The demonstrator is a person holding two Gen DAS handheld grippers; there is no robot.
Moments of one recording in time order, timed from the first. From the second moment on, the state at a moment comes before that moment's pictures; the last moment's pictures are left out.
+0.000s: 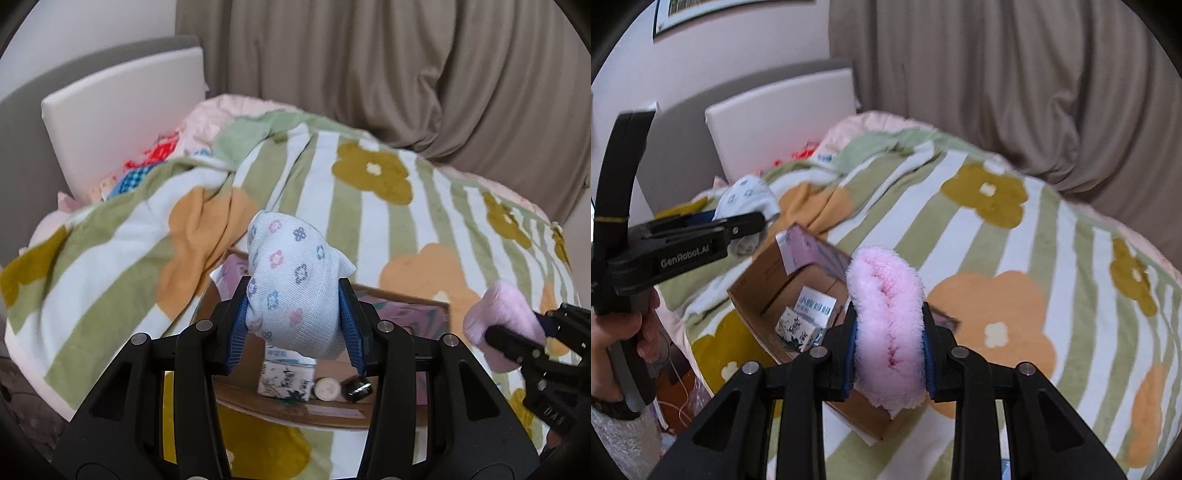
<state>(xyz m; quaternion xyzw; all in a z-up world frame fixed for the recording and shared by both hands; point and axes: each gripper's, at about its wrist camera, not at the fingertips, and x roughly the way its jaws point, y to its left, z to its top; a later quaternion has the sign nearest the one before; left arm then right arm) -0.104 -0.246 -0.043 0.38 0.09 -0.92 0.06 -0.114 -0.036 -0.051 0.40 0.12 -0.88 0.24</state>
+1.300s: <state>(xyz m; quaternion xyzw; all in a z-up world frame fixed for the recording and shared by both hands) -0.148 -0.252 -0.108 0.46 0.05 -0.88 0.09 -0.134 -0.073 -0.139 0.46 0.13 -0.83 0.28</state>
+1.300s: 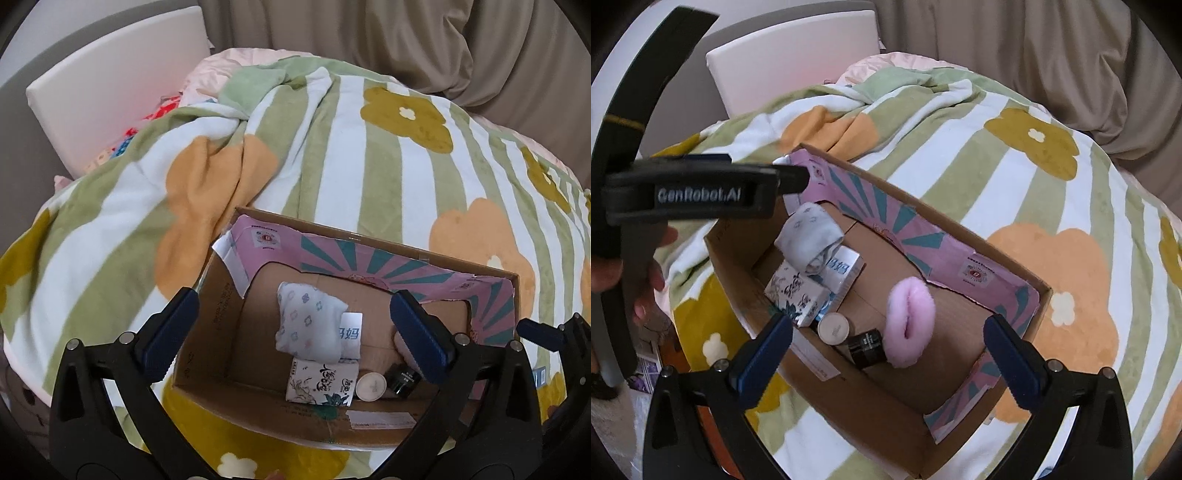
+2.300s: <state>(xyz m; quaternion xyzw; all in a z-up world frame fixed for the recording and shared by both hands) -0.074 -0.169 0.023 0.33 0.05 -0.94 0.03 -0.074 0.046 -0.001 0.36 0.09 -0.91 0.20</state>
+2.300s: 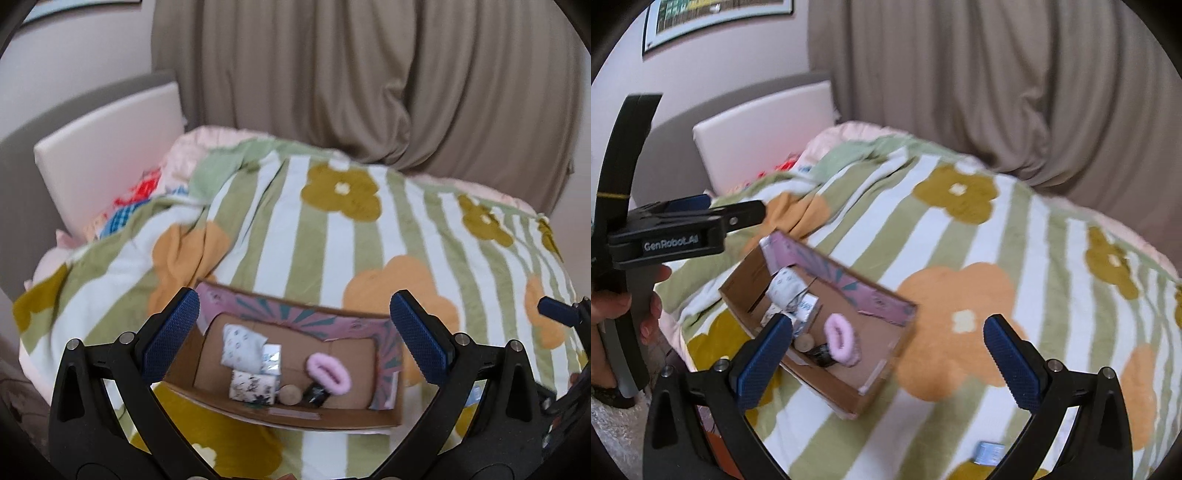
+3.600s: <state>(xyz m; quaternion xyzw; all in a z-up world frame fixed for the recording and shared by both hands) 0.028 0.012 -0.017 0.29 -0.04 -0.95 -0.12 0.060 0.202 0.029 0.26 0.00 -0.97 0.01</state>
